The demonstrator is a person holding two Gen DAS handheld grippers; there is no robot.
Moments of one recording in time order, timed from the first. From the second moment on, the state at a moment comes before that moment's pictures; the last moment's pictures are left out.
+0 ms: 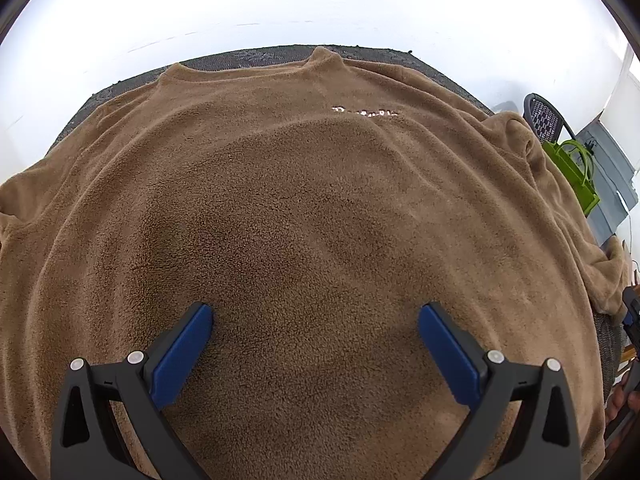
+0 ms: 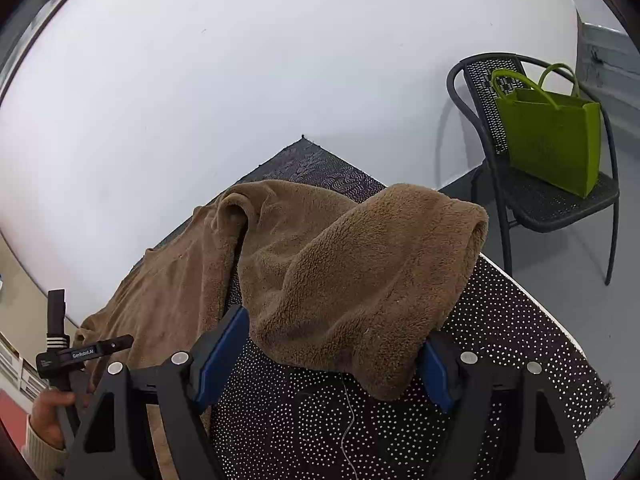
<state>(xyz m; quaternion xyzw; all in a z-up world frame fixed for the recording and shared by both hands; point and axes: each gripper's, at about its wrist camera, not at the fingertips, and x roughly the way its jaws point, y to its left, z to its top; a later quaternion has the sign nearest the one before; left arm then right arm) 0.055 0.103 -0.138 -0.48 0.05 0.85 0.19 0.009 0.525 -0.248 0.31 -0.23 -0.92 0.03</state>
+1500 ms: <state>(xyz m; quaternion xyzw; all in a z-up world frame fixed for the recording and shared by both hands) 0.061 0.107 -0.142 -0.47 0.06 0.86 0.19 0.005 0.499 -0.243 0.32 -0.14 -0.94 0.01</state>
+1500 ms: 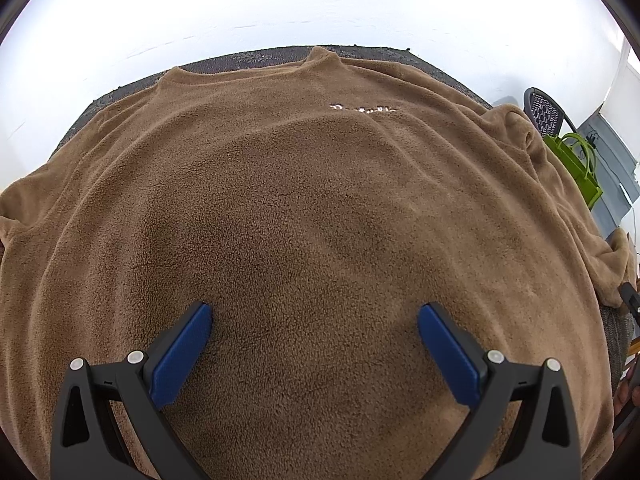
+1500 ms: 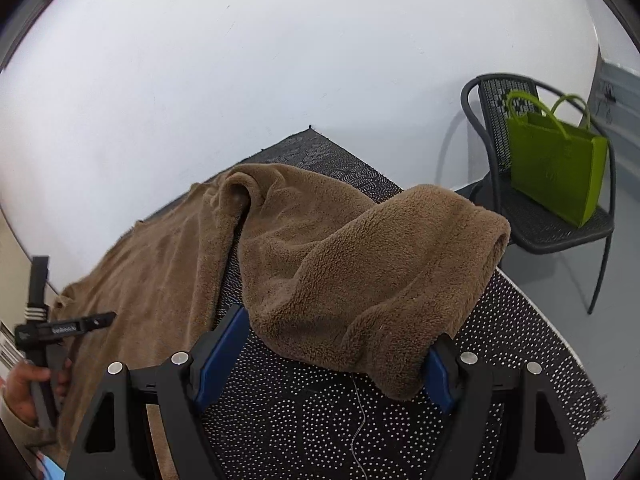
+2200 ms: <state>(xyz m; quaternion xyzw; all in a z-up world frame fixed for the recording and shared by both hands) 0.062 0.105 -0.142 -0.47 0.06 0.86 0.19 -0.003 0.489 -0.246 0.33 -0.12 -0.94 0.01</state>
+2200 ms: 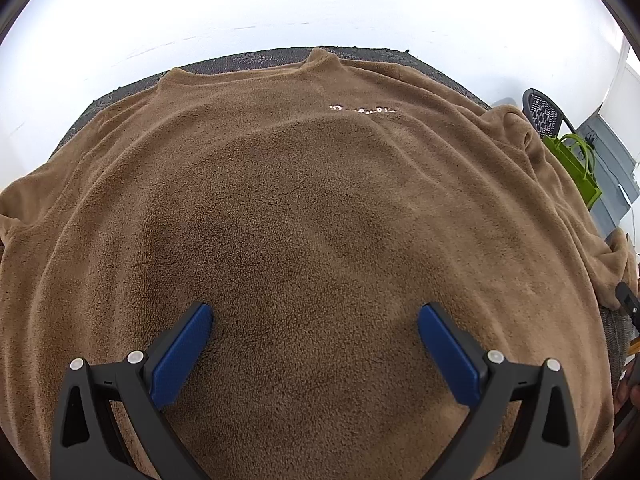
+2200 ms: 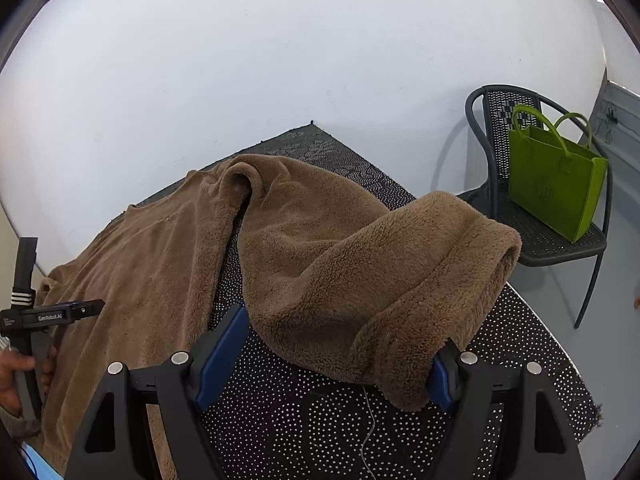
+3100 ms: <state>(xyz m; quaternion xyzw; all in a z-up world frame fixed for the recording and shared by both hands) 0.063 0.101 -0.142 -0.47 0.06 0.86 0.19 -0.004 0.494 -0.251 0.33 -0.15 -0.93 0.01</state>
